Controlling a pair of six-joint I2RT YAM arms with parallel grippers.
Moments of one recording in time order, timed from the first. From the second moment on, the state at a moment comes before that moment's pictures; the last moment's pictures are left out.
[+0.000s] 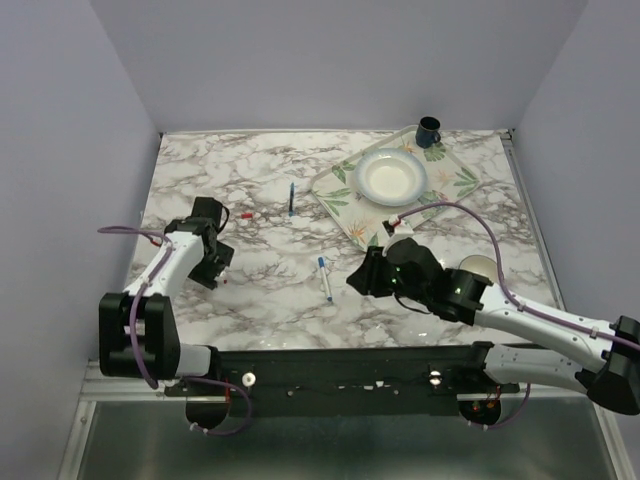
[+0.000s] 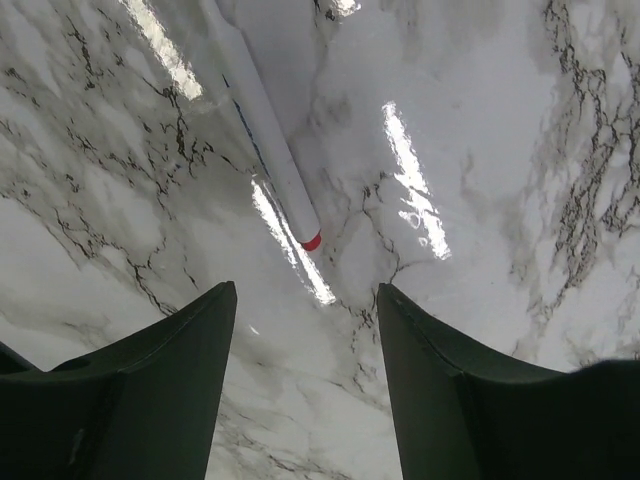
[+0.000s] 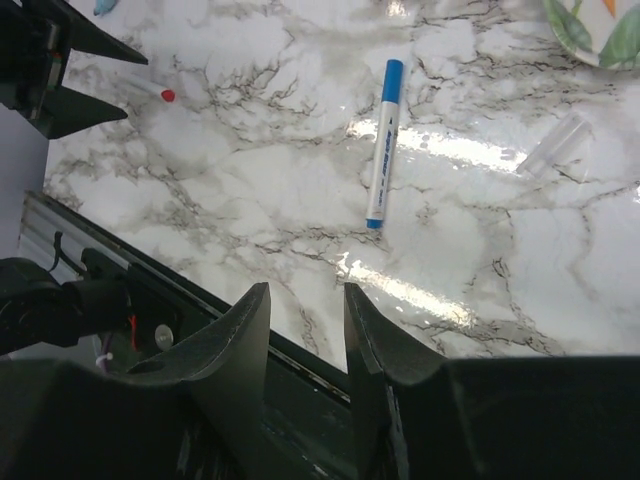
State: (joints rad) left arm -0.07 1.32 0.86 -0.87 -0.25 -1.21; right arm 1.00 1.04 0.77 -0.31 0.19 0.78
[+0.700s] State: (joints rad) left arm 0.04 1.57 0.89 -0.82 -0.24 -1.23; right arm 1.00 1.01 0.77 -0.31 0.24 0.77
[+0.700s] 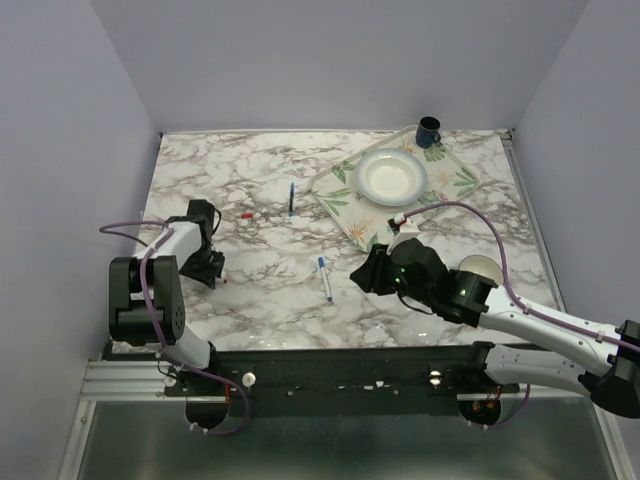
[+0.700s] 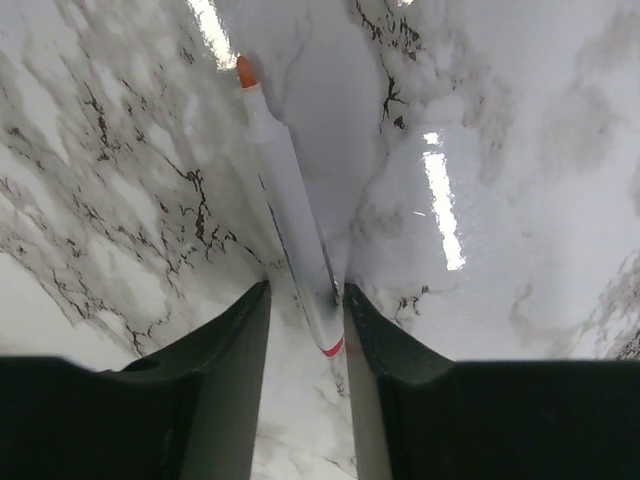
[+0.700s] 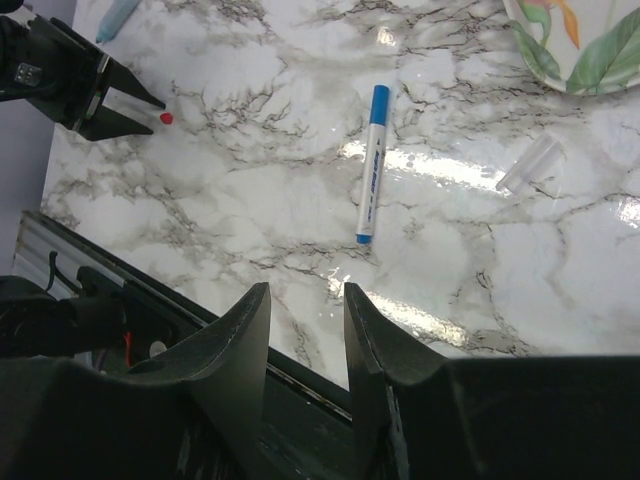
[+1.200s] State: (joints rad) left arm 0.03 1.29 0.74 -0.71 -0.16 -1.05; right arm 1.00 1.04 0.73 -0.23 0.15 0.75
